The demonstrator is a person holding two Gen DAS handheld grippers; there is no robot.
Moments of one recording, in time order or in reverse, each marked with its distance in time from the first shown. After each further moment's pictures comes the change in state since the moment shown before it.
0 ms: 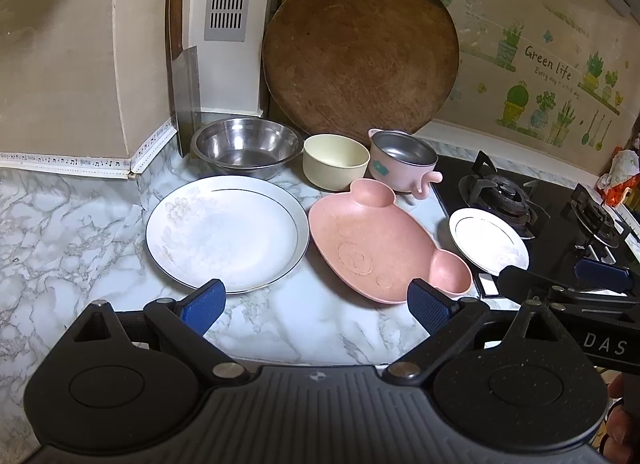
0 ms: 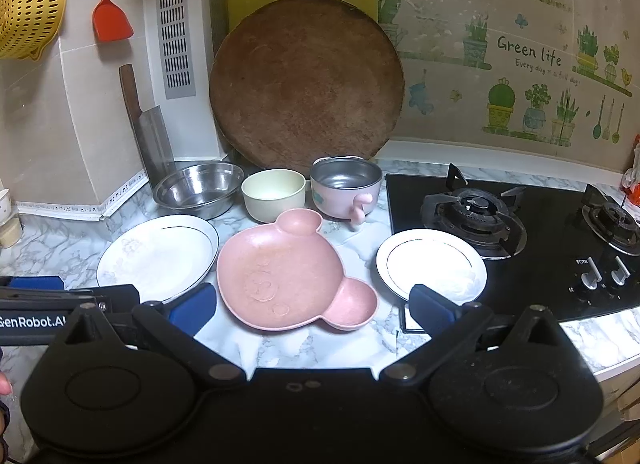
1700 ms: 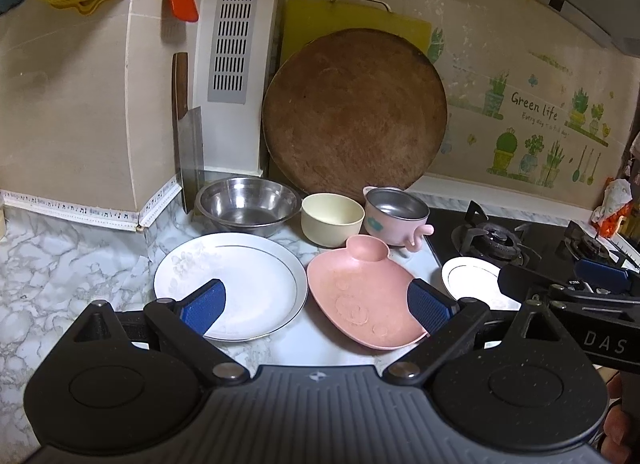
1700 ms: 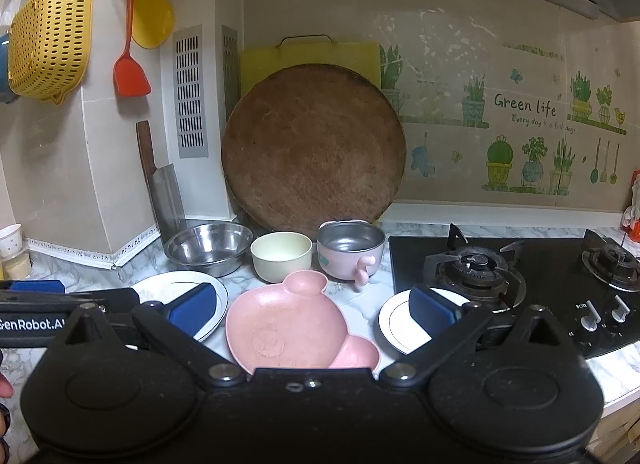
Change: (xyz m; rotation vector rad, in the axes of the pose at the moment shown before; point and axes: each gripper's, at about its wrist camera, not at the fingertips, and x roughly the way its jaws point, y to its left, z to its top) left arm -0.025 -0.003 -0.005 0.012 -0.187 0.000; right arm -0.023 0.000 0.001 -0.010 -0.200 0.021
